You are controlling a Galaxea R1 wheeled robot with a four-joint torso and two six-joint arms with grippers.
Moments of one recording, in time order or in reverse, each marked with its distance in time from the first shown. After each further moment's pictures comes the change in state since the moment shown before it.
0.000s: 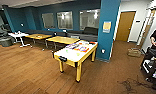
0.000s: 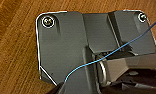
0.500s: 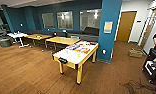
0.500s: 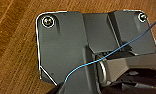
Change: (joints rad) left arm 0.001 -0.003 0.001 0.000 0.000 0.000; right arm 0.003 0.003 0.000 0.000 0.000 0.000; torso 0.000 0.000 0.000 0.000
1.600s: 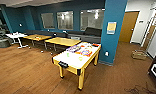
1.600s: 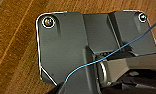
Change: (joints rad) left arm -0.001 0.000 0.000 0.000 0.000 0.000; right arm 0.000 0.002 0.001 0.000 -0.001 0.000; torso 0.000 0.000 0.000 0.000
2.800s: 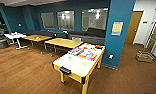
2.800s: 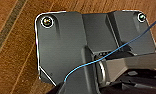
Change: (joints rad) left arm 0.000 0.003 0.000 0.000 0.000 0.000; right arm 0.000 -0.002 0.000 0.000 0.000 0.000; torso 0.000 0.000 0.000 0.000
